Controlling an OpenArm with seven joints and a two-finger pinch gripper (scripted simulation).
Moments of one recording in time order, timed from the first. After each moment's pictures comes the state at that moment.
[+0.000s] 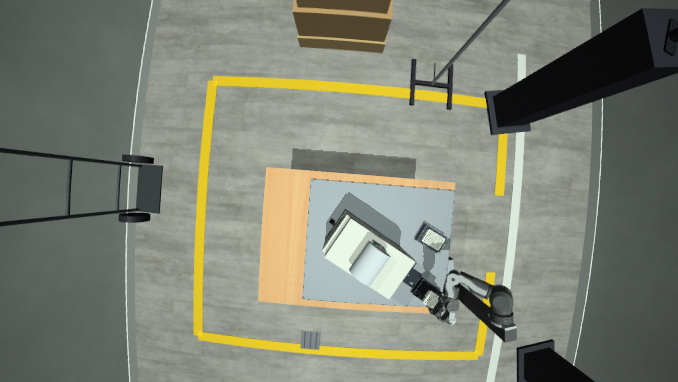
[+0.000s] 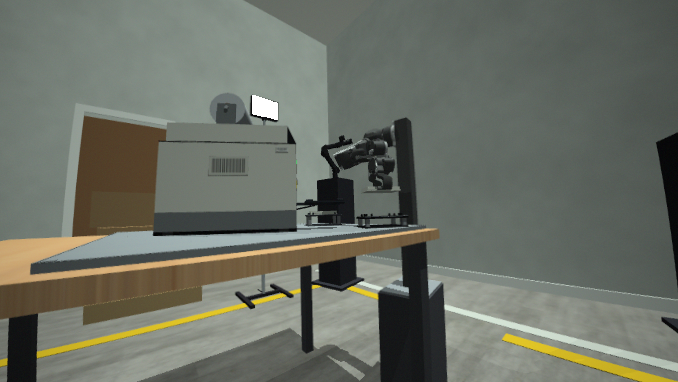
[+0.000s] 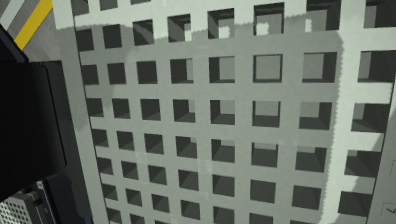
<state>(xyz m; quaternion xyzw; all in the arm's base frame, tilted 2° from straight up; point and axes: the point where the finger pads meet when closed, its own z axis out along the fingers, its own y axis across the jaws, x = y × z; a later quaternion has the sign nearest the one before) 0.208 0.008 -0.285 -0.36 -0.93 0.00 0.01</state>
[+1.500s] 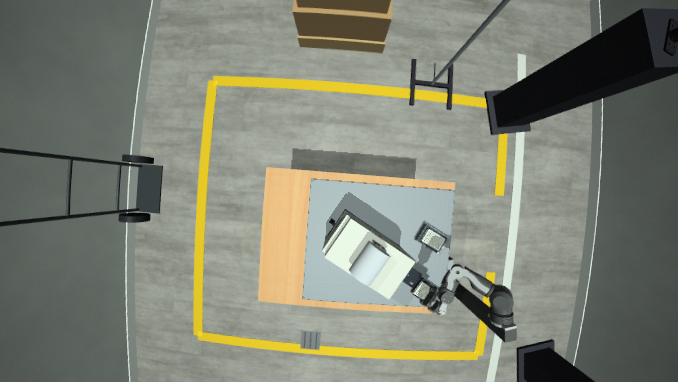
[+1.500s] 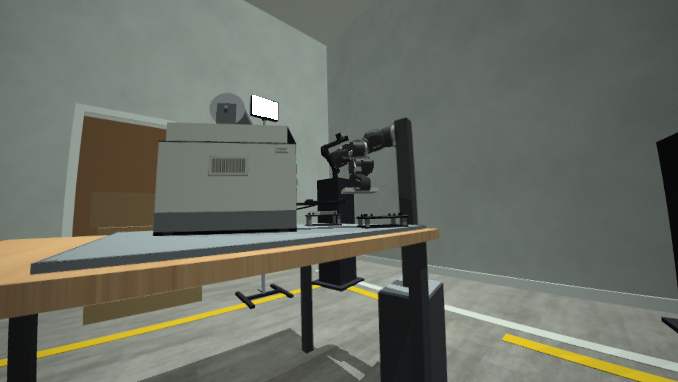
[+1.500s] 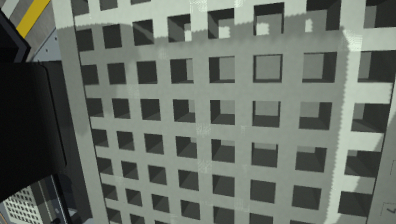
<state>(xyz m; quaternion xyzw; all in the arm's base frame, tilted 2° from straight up) 0.255 -0.055 -0.287 -0.36 -0.93 0.00 0.01</state>
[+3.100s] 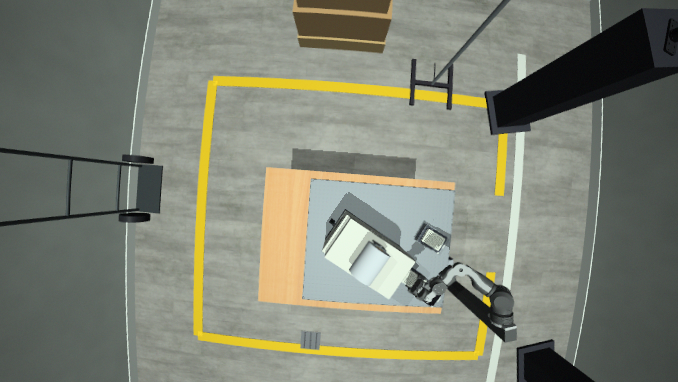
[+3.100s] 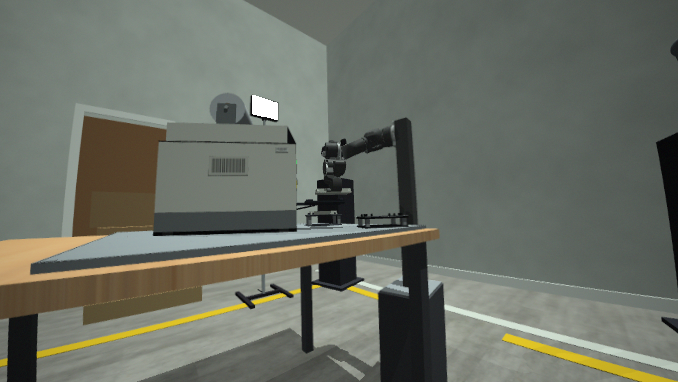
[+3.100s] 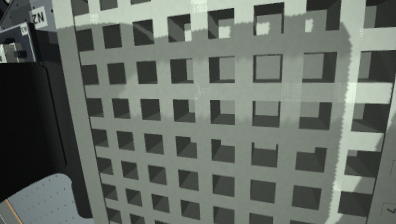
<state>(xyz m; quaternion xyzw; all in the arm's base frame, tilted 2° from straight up) 0.318 -0.137 -0.291 -0.36 -0.93 0.00 0.01</state>
